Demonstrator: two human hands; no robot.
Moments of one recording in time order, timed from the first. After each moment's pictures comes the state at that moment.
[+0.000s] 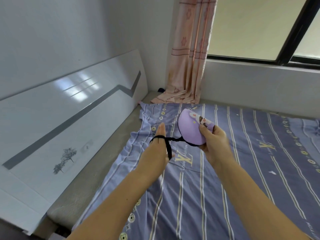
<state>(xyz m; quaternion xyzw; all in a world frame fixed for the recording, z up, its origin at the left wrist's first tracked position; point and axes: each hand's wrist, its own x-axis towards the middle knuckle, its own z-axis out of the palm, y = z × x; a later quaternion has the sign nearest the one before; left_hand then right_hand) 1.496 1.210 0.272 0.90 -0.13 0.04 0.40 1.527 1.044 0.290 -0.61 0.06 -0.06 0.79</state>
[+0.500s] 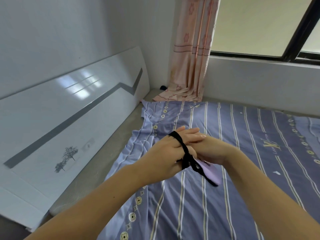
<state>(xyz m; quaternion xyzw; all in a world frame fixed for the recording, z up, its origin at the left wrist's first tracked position) 1.485 1.209 0.306 0.83 -0.46 0.21 0.25 1.529 1.044 0.310 -0.73 -0.25 0.29 0.56</state>
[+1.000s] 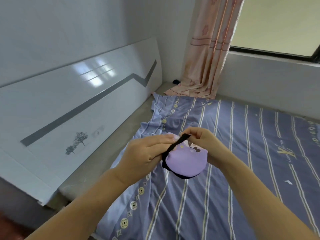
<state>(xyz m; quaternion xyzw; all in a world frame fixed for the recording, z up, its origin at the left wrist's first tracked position) 1.466 1.248 0.284 0.85 -0.31 0.31 0.29 1.546 1.059 0.281 -0.75 -0.19 0.16 0.61</state>
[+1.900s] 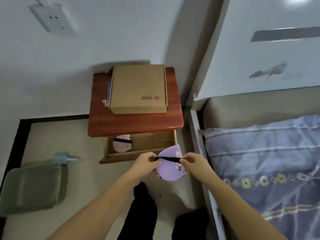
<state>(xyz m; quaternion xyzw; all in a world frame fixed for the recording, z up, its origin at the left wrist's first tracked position) 1.084 1.509 0.003 0.51 0.56 0.00 0.65 1.269 1.433 0.004 -0.77 -0.34 0.51 0.19</state>
